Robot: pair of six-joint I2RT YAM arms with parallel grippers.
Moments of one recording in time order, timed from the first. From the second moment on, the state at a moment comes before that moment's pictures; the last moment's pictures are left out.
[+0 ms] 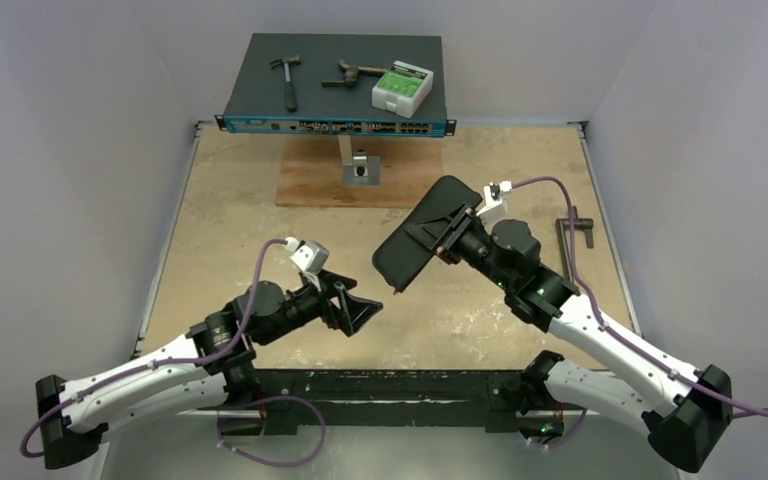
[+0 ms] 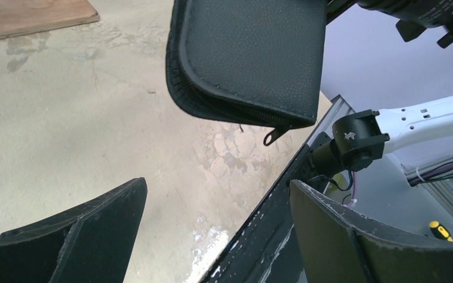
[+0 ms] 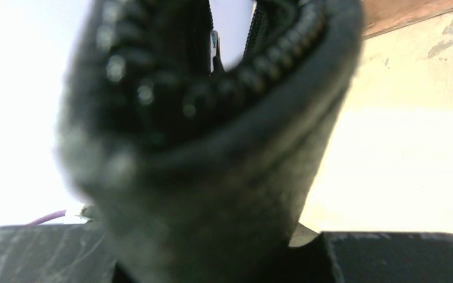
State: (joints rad) left arm -1.06 0.55 0.47 -0.07 -0.11 -0.53; right arm 0.73 0.91 0.71 0.06 0.00 1.14
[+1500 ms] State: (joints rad) left arm -1.23 0.95 0.71 -0.07 -0.27 -0.33; right arm 0.73 0.92 0.76 -0.04 0.05 1.10
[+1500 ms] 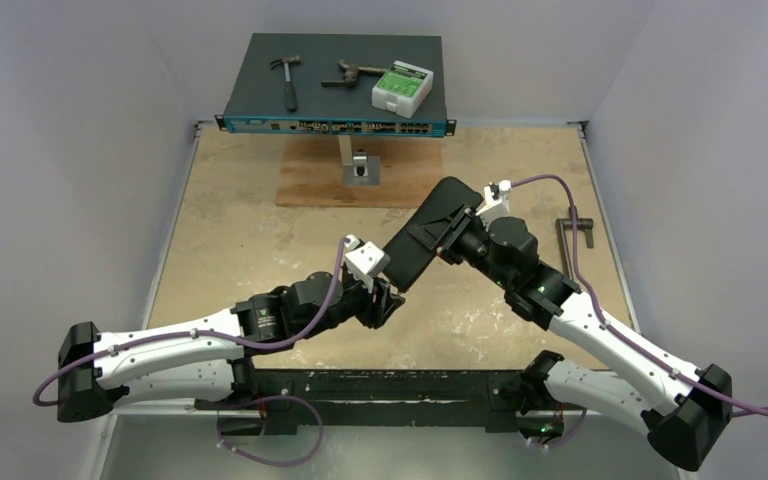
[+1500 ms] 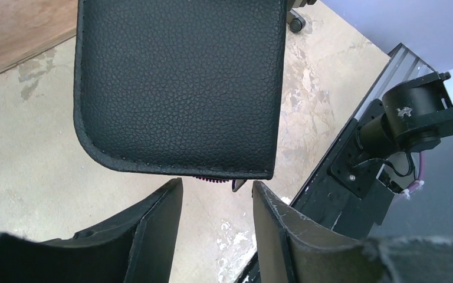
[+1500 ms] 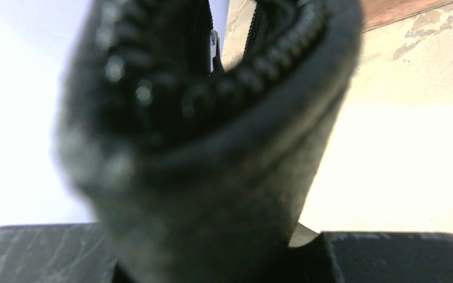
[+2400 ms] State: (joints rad) left arm -1.23 0.95 0.71 -0.01 -0.28 -0.35; right arm 0.73 0.91 0.76 -0.03 0.05 1.11
